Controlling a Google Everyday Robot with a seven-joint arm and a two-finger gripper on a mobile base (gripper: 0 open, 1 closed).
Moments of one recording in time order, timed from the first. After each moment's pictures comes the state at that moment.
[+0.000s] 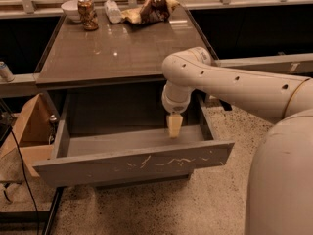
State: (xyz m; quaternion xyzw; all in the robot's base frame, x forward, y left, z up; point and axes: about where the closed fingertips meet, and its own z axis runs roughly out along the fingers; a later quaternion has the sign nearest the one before) arm 0.655 -0.063 0.662 -0.74 0.66 -0.03 0.12
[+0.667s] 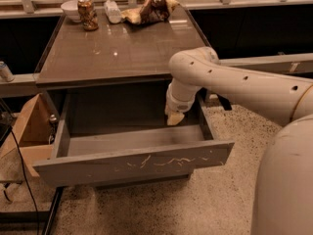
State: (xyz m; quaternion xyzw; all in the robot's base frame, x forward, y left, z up) arm 0.653 -0.069 0.665 -0.74 0.66 -0.01 0.13
